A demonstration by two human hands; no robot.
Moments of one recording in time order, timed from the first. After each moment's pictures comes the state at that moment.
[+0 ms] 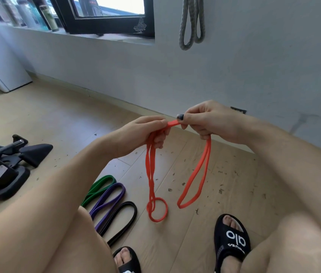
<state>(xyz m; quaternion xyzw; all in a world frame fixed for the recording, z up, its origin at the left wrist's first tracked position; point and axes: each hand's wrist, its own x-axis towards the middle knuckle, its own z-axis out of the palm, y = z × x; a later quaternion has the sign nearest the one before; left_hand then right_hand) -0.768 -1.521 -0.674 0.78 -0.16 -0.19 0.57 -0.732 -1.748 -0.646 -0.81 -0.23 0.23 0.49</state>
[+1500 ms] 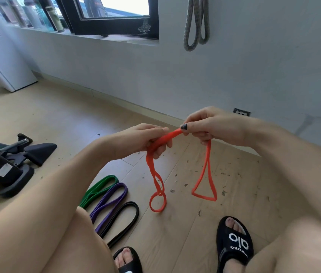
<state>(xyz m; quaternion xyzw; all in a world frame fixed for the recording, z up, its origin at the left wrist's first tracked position) -0.775 -1.509 -0.673 0.81 -0.14 -0.25 0.51 -0.731 -1.748 -0.647 -0.81 -0.26 0.28 0.45</state>
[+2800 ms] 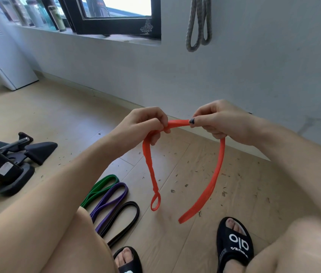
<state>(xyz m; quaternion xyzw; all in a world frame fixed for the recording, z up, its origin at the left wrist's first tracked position) -0.781 -1.511 -0.664 0.81 -0.13 -0.05 0.57 -0.731 -1.753 -0.642 -0.83 -0.19 0.21 0.48</state>
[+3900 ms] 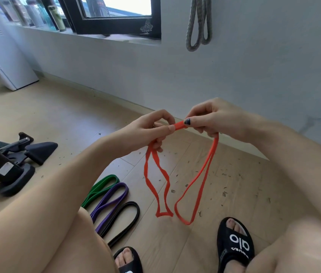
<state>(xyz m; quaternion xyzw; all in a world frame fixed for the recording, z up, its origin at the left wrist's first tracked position) -0.774 -1.513 -0.669 0.83 -0.16 -0.14 0.52 -0.730 -1.747 -0.640 -0.84 -0.25 0.19 0.45</state>
